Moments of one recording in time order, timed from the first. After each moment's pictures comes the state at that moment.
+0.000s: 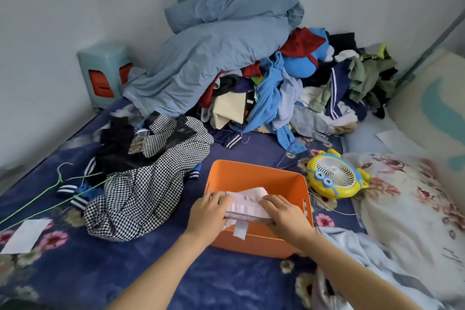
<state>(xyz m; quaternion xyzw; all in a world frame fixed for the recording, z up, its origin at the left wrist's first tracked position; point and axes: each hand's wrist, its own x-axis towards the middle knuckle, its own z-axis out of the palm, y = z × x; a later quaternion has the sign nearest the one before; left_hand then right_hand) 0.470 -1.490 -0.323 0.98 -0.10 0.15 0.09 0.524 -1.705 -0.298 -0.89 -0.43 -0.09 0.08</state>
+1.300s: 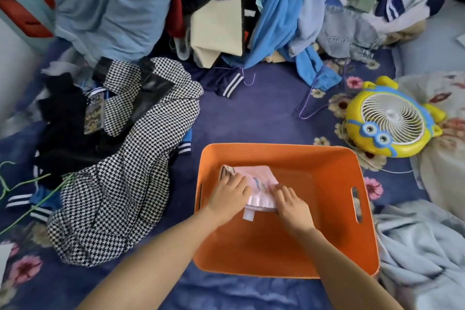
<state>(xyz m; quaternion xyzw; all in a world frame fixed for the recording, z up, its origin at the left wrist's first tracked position) 0.666 -1.480 -0.490 0.95 -0.28 -0.09 -0.08 0.661 -1.676 -0.509 -0.96 -0.24 0.05 0.11</state>
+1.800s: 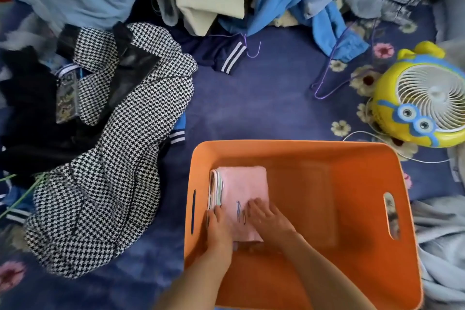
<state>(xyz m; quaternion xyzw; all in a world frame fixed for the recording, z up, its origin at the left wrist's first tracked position) 0.618 -1.490 -0.595 0.85 -0.16 -0.42 -0.28 0.658 -1.629 -0.600 -0.84 -0.38 0.38 -0.05</state>
